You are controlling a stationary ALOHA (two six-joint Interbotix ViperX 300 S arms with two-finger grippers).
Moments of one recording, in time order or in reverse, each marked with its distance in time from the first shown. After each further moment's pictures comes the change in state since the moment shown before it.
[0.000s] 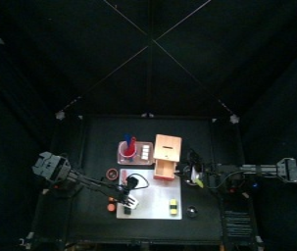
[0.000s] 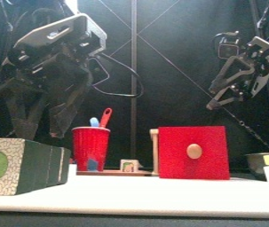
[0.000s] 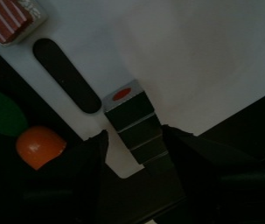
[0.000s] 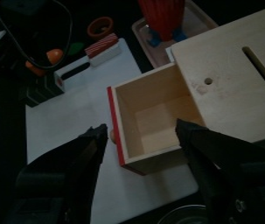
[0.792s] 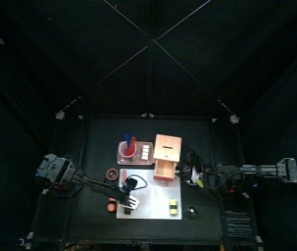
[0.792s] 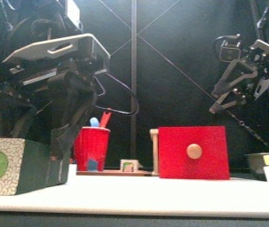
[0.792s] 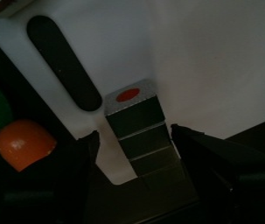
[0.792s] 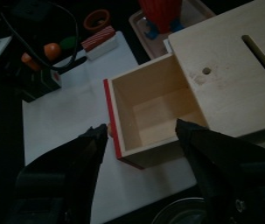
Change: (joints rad) left arm -0.003 0.086 -0.008 -0.017 -0.017 -0.069; right arm -0.002 0.000 0.023 0.009 0.000 0.000
